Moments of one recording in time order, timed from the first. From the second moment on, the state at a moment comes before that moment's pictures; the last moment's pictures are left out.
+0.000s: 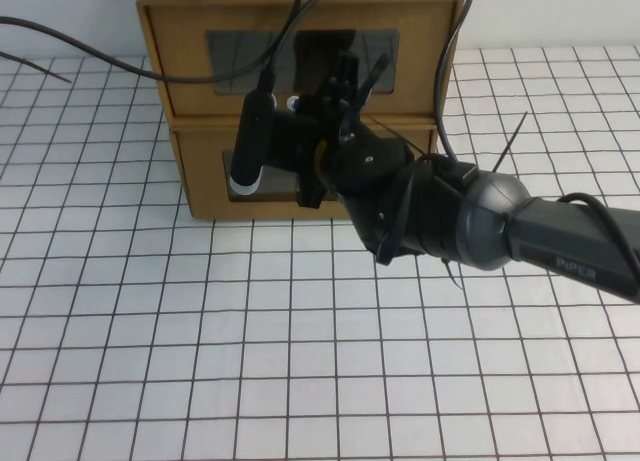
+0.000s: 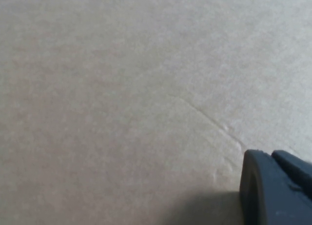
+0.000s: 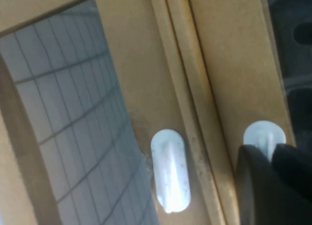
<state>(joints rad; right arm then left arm) 0.80 2.06 -1.59 -1.69 0.43 0.73 -0.22 2.06 -2.22 -0.68 0.96 0.71</state>
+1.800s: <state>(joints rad) 1.07 1.71 -1.09 -1.65 0.58 0.74 -0.22 2.06 -2.22 -0.68 0.96 0.69</state>
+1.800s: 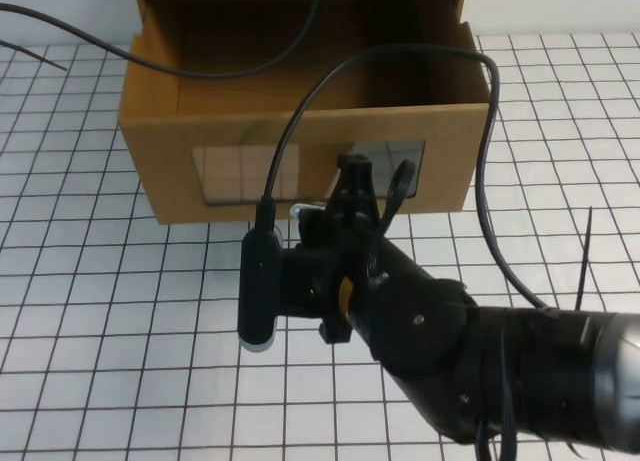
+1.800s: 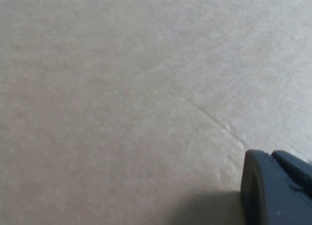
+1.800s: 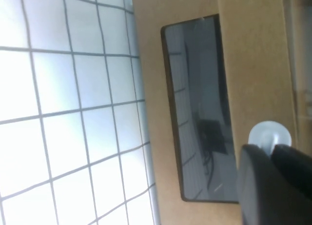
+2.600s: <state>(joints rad) 1.24 1.66 -1.02 -1.52 0.68 0.75 -0.22 2.06 -2.22 -0.68 0.96 0.69</state>
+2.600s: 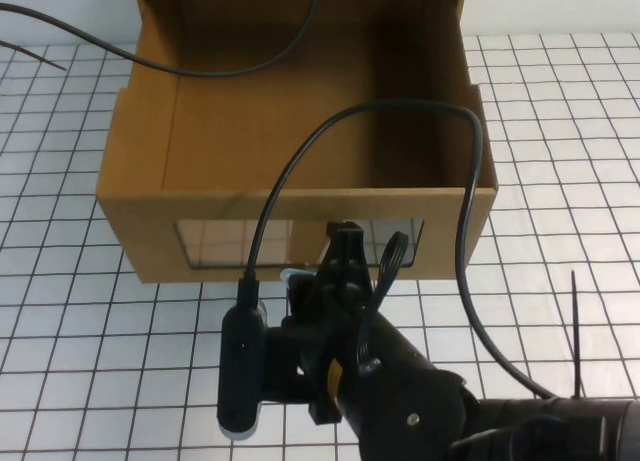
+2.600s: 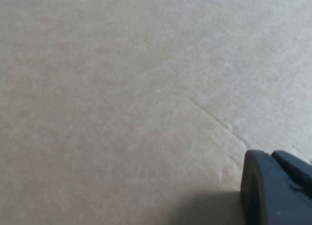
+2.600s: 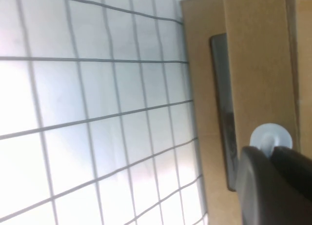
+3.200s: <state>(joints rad) 1.25 1.66 -1.02 -1.48 0.79 0.86 -0.22 2.06 -2.22 -0.71 0.98 0.69</state>
